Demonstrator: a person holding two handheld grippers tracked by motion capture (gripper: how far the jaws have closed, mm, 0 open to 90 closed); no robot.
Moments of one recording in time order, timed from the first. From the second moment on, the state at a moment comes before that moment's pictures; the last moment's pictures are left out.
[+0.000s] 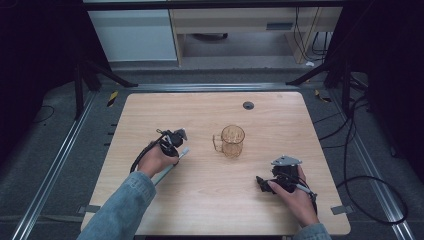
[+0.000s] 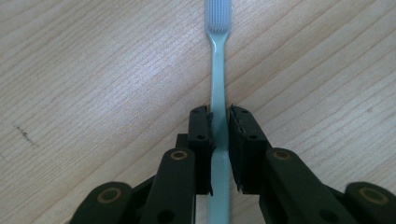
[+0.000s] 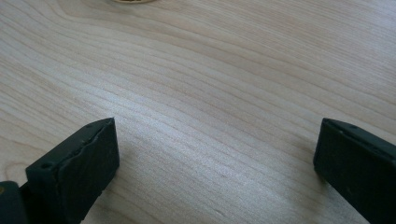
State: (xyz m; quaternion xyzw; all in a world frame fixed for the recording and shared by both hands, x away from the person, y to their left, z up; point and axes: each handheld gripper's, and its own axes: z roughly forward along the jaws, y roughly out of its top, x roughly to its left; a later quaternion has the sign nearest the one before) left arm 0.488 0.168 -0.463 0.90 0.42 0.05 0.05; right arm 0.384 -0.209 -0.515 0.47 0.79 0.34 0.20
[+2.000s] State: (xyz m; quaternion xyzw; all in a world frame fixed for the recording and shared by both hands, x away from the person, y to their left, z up) left arm 0.471 0.135 -0.380 0.87 0.39 0.11 0.28; right arm 0.384 -0.209 -0.515 0.47 0.79 0.34 0.20
